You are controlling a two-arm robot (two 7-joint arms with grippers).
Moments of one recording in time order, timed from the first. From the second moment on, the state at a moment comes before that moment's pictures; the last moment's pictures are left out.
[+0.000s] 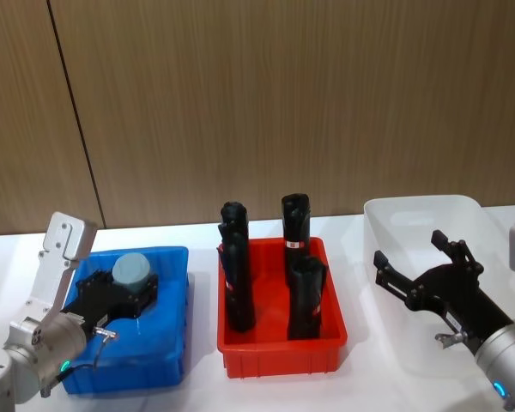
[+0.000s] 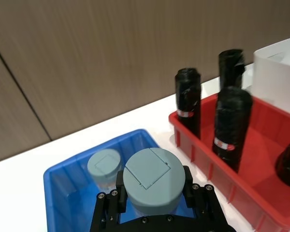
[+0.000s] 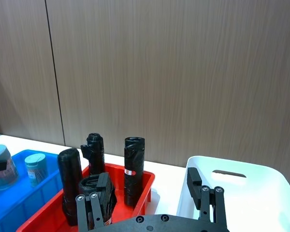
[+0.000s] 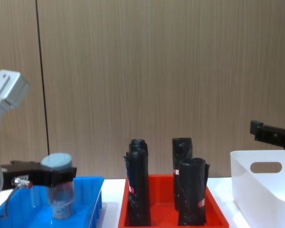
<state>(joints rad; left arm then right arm) -0.34 0.42 0.31 -1.32 -0.36 0.22 -0.22 -0.01 0.34 -0.23 -1.77 0.29 0.03 0.07</state>
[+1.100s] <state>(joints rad) -0.36 0.49 0.27 -1.40 -0.45 0.08 -0.71 -0.01 0.34 -0.23 -1.77 0.29 0.03 0.07</state>
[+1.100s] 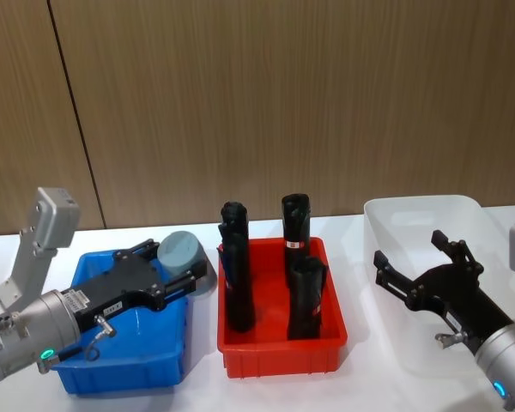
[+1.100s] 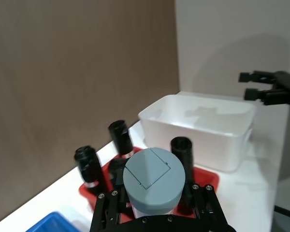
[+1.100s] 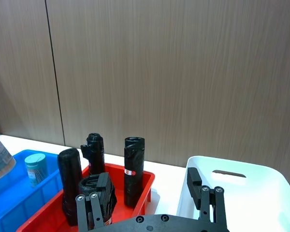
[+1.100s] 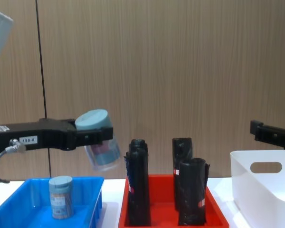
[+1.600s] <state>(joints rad) -0.41 0.48 0.28 -1.32 -0.56 0.01 -0.99 -0.01 0.34 -0.23 -1.77 0.29 0.03 0.07</state>
